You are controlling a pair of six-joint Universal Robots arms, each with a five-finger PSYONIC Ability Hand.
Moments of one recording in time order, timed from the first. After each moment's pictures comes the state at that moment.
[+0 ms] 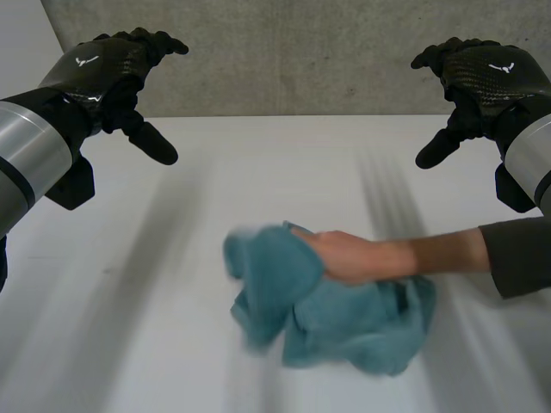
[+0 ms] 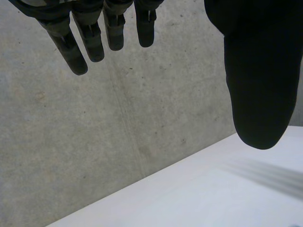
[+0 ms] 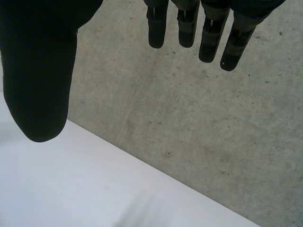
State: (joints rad) left arm 4.37 -1.59 -1.39 3.01 -1.38 3.13; right arm 1.91 -1.52 1.41 0.10 1.50 3.04; left_hand 0.21 0.21 0.22 0.21 0.05; right_hand 0.21 0.22 0.22 0.23 0.06
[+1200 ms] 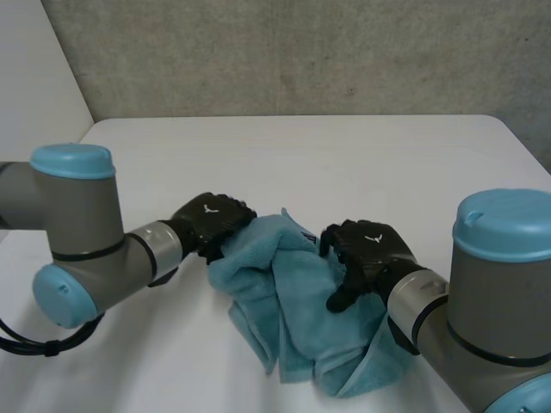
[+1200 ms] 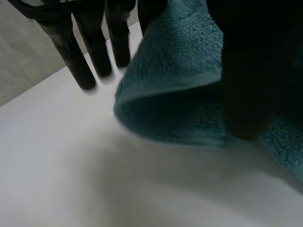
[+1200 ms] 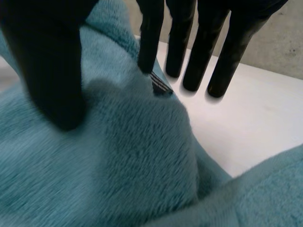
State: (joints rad) left arm 4.31 -2.15 -1.37 3.06 -1.18 3.53; right arm 2.17 -1.27 1.68 0.00 1.53 3.18; left_hand 0.44 0.43 0.41 0.41 0.24; right_hand 0.53 0.58 0.58 0.58 0.39
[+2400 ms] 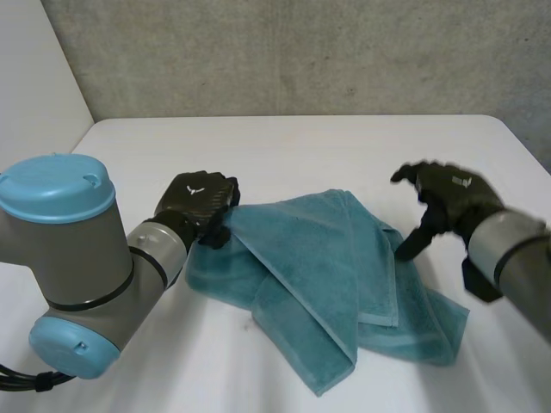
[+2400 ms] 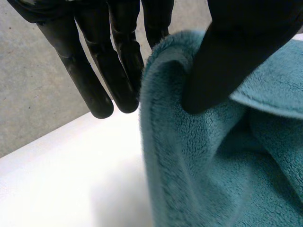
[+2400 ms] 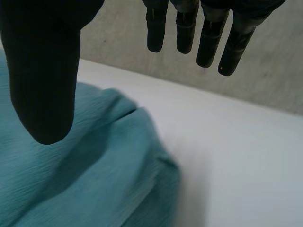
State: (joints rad) left arm 4.16 -1.93 -1.55 3.25 -1.55 3.27; right arm 1.93 -1.44 1.67 0.11 1.52 3.21; left_hand 0.96 0.99 0.99 0.99 0.81; right_hand 0.25 0.29 0.26 0.28 0.09
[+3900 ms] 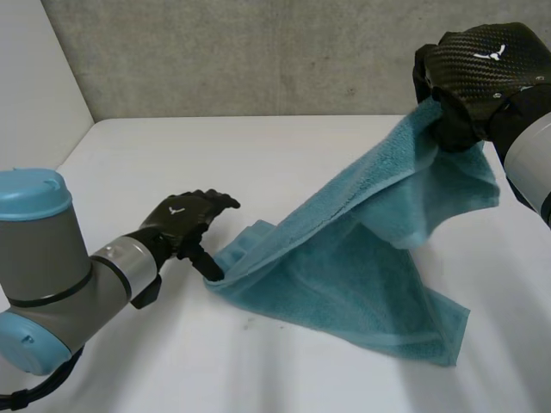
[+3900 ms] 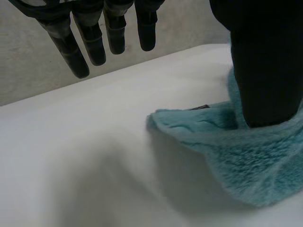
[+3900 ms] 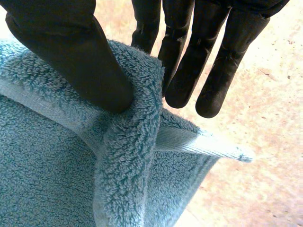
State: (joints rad) left arm 4.36 -1.93 -1.68 3.27 -1.26 3.21; right arm 2.04 -1.59 1.38 0.19 1.60 2.76; left_hand 0.25 0.25 0.25 0.25 0.07; right_hand 0.91 1.17 1.18 1.19 0.94
